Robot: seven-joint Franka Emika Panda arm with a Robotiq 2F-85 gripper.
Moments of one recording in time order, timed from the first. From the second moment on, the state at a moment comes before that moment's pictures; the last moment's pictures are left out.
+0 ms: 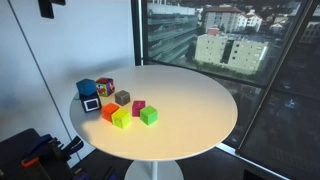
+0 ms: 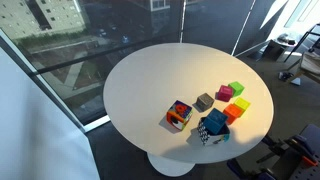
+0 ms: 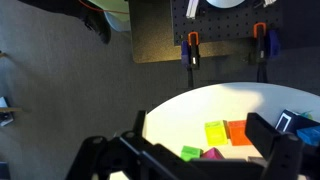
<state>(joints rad) -0.12 -0.68 0.05 -2.33 -0.22 1.44 0.06</state>
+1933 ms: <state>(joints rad) 0.04 -0.62 0.08 -2.55 -0.06 1.77 0.09</state>
